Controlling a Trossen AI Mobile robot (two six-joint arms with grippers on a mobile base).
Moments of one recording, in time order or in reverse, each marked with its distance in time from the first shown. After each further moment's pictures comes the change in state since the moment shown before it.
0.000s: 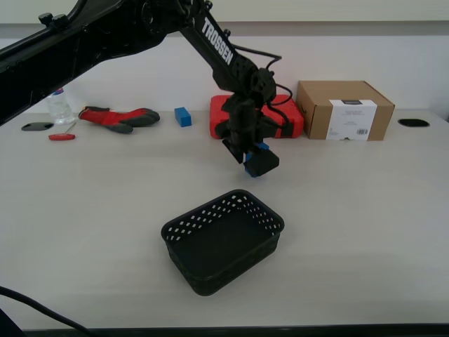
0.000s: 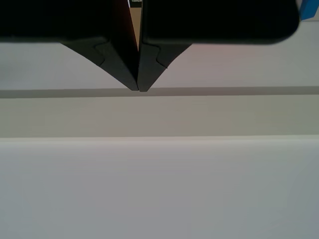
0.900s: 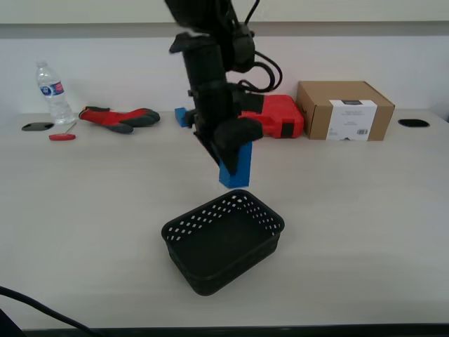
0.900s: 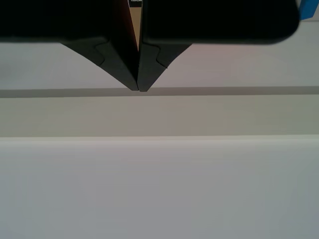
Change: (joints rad) arm 0 0.000 0.000 0.000 0.000 0.000 0.000; arm 1 -0.027 -0.646 -0.761 -0.148 0.266 0.026
